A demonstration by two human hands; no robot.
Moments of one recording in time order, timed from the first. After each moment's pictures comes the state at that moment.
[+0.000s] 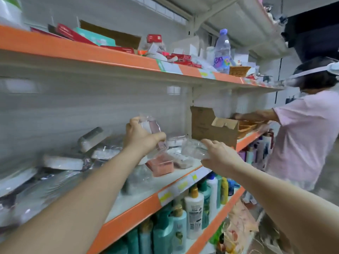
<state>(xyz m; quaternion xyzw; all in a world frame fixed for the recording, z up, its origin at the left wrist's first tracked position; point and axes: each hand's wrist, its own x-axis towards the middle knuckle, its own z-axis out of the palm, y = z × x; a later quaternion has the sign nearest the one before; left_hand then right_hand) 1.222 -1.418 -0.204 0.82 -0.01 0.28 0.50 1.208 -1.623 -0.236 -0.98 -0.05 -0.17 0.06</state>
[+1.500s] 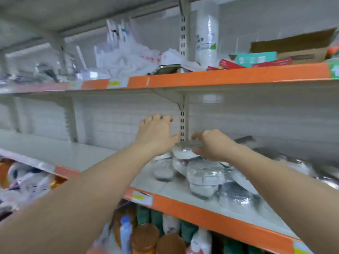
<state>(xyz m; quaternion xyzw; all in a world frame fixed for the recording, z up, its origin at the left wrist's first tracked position) 1.026 -1.330 -0.154 0.86 0.40 0.30 -0.09 1.171 -1.397 -0.161 -0.76 -0.63 -0.10 0.14</state>
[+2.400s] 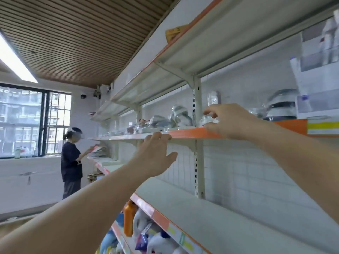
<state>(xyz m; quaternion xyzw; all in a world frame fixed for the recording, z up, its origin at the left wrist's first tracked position) 0.553 -0.945 -0.085 0.74 0.58 0.28 -0.20 0.741 -0.966 -0.020 -0.51 -0.78 -0.19 0.32</state>
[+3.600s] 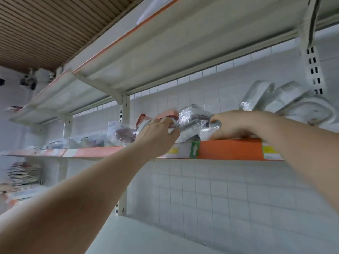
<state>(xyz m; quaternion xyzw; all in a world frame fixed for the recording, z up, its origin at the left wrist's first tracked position) 0.206 -0.326 -0.017 0.80 0.43 0.40 -0.10 0.374 -0.396 0.023 -0.74 -0.63 -0.20 0.13</state>
